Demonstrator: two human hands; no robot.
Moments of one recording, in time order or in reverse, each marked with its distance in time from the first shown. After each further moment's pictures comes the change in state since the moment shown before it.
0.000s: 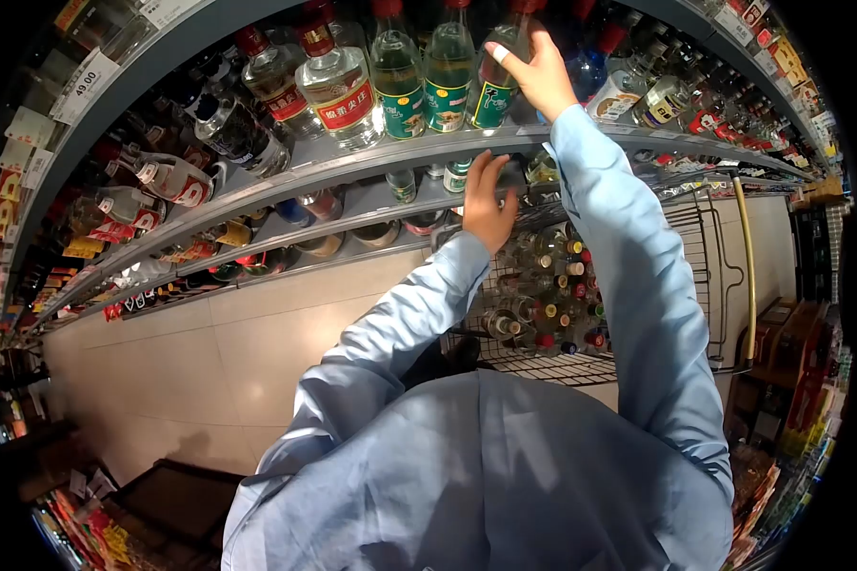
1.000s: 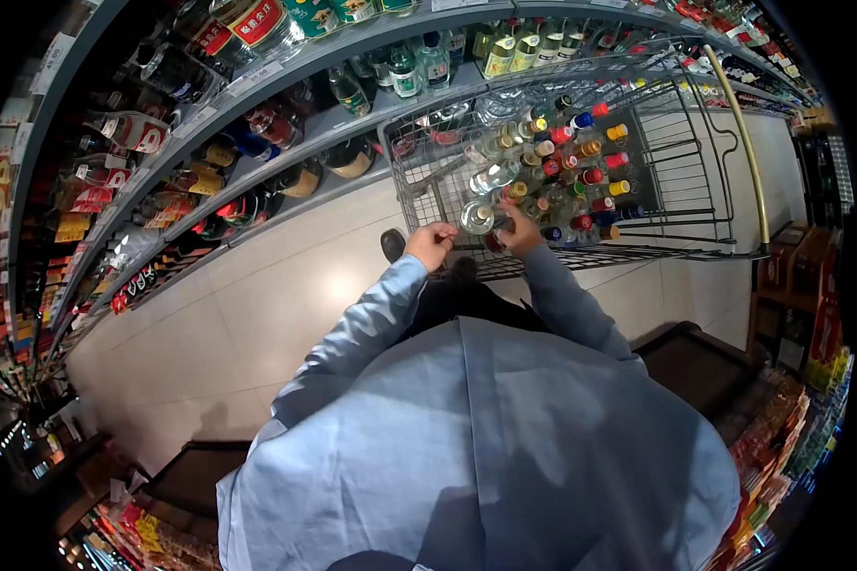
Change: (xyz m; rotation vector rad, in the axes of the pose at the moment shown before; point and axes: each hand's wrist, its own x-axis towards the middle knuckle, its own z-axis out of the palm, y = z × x) left_hand -0.267 -0.023 -0.038 0.027 -0.722 -0.654; right_hand -0.478 0.118 -0.055 -0.168 -0.324 0.663
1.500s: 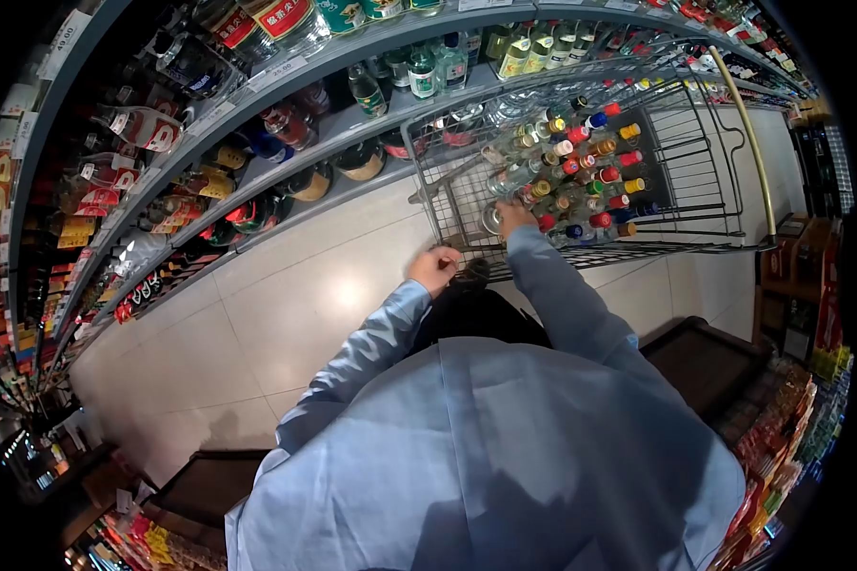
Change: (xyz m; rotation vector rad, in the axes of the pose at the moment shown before) left_hand -0.049 -0.032 -0.028 -0.043 -0.071 -0.052; right_hand 0.046 -0.020 0.058 -0.688 -0.099 0.157
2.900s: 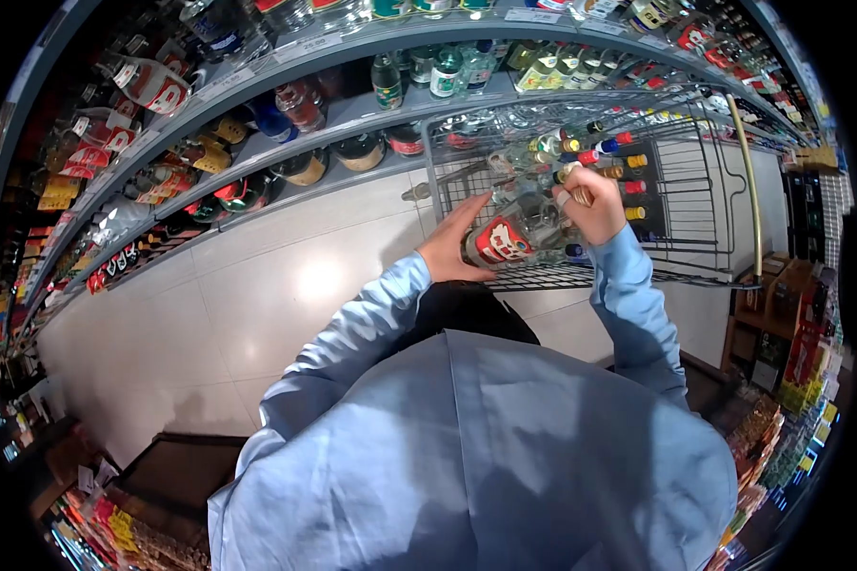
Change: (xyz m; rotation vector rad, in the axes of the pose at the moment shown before) left_hand 0.010 0.095 -0.057 0.040 -0.085 0.601; right_hand -0.083 -0.045 -0.220 0.624 0.344 -0.592
